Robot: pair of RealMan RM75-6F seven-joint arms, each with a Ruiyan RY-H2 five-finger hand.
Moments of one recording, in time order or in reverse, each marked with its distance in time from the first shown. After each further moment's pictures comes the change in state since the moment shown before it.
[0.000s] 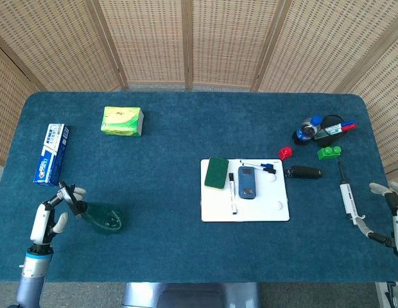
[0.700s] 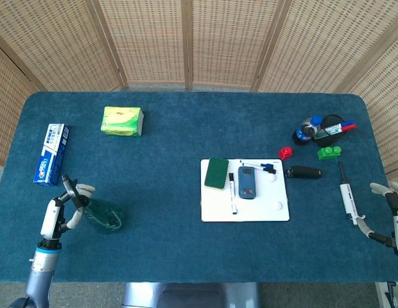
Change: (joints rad) left arm -0.039 -0.065 -0.010 0.064 0.000 -0.024 -0.012; right arm -0.002 0.000 0.001 0.004 0.002 0.003 0.003
